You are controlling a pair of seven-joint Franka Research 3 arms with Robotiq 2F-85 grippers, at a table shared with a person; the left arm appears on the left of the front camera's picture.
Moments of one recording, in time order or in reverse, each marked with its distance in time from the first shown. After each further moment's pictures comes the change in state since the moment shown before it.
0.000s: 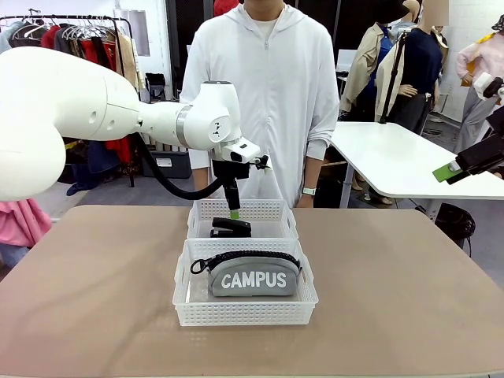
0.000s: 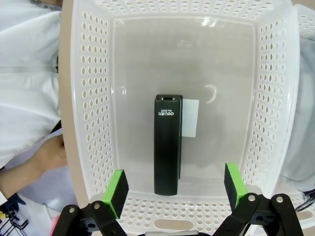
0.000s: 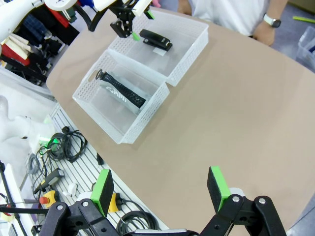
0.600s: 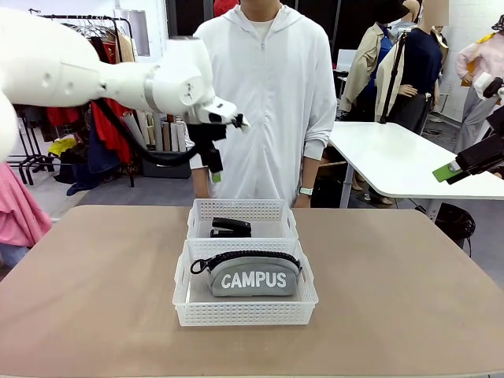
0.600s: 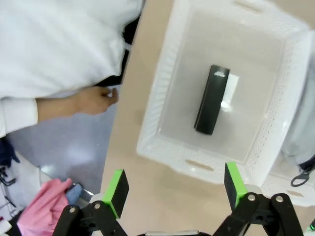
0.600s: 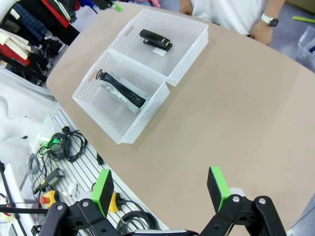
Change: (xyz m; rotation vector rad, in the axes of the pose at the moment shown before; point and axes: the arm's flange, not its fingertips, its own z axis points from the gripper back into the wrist) left arm -0.054 0.021 0.107 0.138 -0.055 0.244; right arm 0.000 0.000 0.000 0.000 0.000 0.000
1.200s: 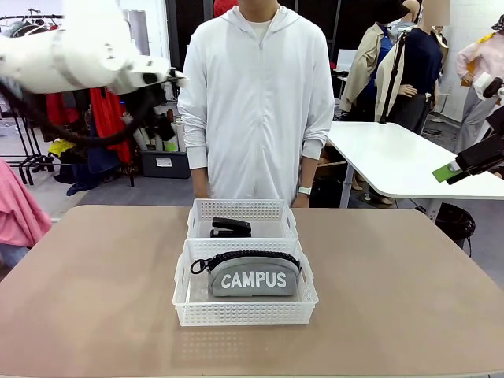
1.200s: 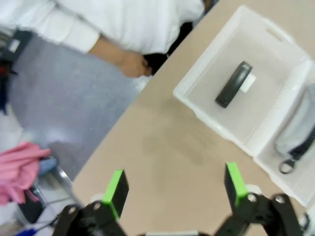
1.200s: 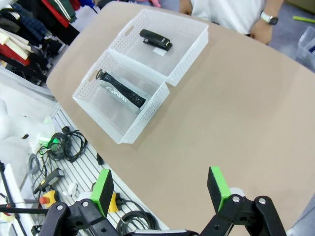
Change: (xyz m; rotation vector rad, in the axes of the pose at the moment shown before) left arm -0.142 0.012 0.102 0.080 -0.206 0.376; right arm 0.000 0.000 0.000 0.000 0.001 0.000
